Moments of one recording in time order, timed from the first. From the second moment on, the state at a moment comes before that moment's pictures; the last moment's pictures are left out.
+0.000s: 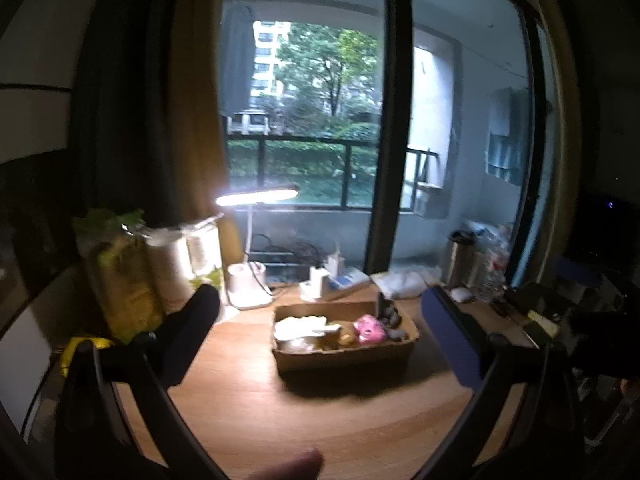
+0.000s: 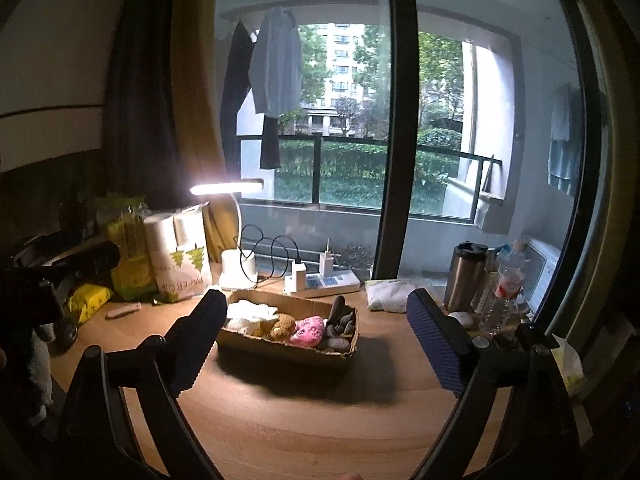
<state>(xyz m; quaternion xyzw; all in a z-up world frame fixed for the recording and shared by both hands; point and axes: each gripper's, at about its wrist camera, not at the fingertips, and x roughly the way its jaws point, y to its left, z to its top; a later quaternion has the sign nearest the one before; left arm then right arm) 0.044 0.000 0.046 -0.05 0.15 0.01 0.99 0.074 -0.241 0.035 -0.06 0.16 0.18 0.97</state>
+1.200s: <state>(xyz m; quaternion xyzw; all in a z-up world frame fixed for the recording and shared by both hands) 0.036 0.000 0.062 -0.03 0.14 0.02 0.99 0.075 -0.240 0.042 -0.06 0.15 0.17 0.97</state>
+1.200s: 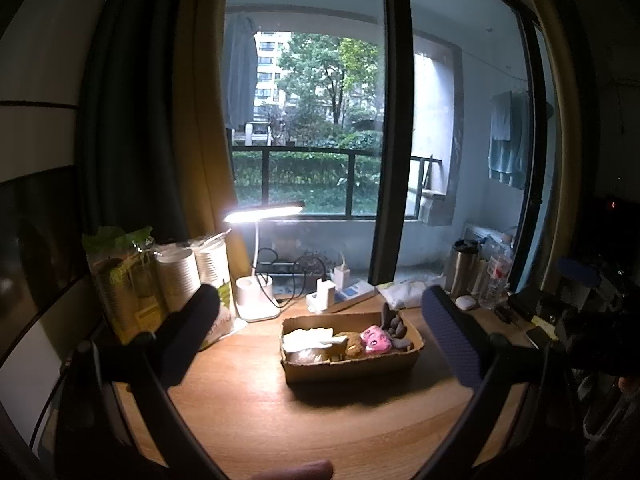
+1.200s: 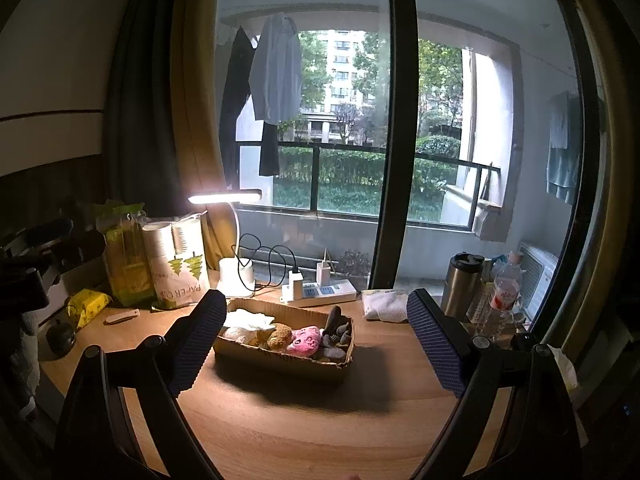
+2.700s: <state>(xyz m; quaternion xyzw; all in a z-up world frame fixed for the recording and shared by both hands) 0.039 -0.005 0.058 -0.03 0.14 0.02 0.99 0.077 -0.243 0.040 -0.06 0.15 0.17 0.97</state>
